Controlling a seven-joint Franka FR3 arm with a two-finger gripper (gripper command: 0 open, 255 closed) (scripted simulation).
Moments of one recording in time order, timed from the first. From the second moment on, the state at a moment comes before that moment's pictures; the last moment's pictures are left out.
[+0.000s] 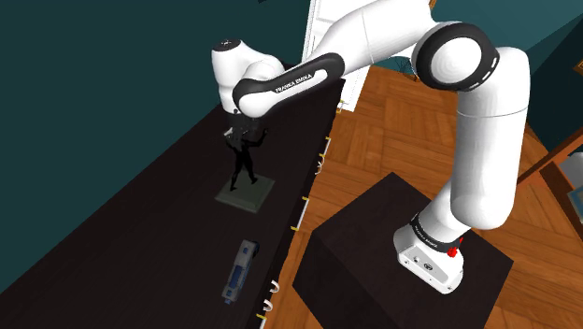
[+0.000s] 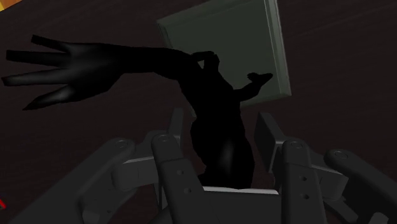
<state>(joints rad) 0.20 0.52 0.37 -1.65 -0.36 2.07 0.55</state>
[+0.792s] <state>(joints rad) 0.20 0.46 0.39 -1.59 -0.32 1.95 0.52</state>
